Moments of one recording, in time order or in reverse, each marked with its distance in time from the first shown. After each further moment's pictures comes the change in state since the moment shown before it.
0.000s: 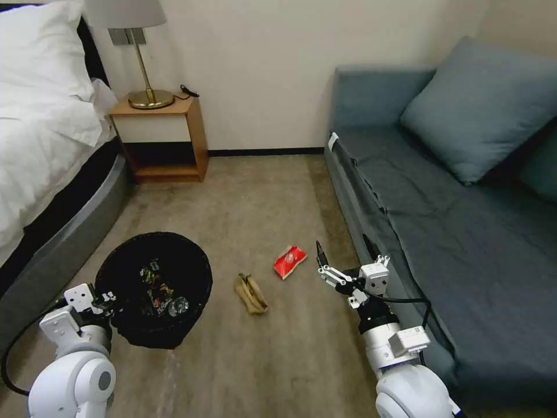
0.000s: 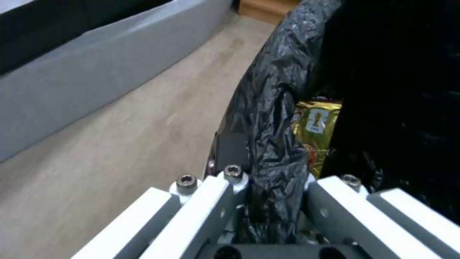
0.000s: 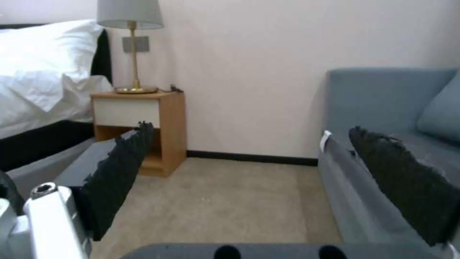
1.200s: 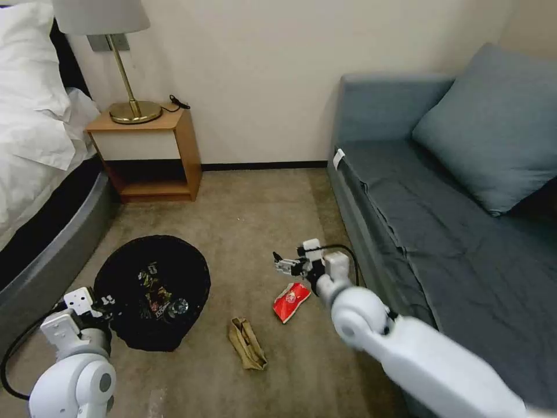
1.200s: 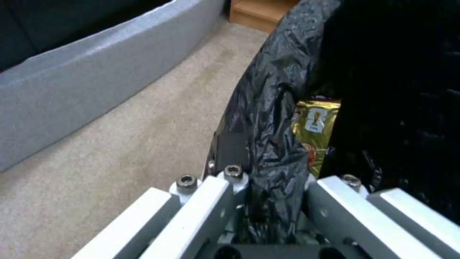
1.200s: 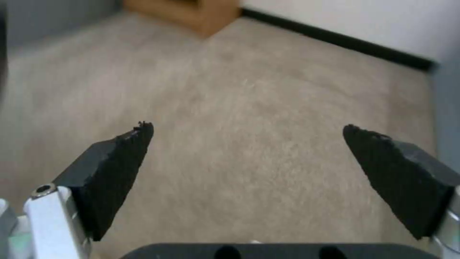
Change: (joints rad) left arm 0.012 -0.011 -0.005 0.005 0.021 -0.007 0.001; right arm 0.907 -0.167 -0.712 -0.573 0.520 -0.304 -0.058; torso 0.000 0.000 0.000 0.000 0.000
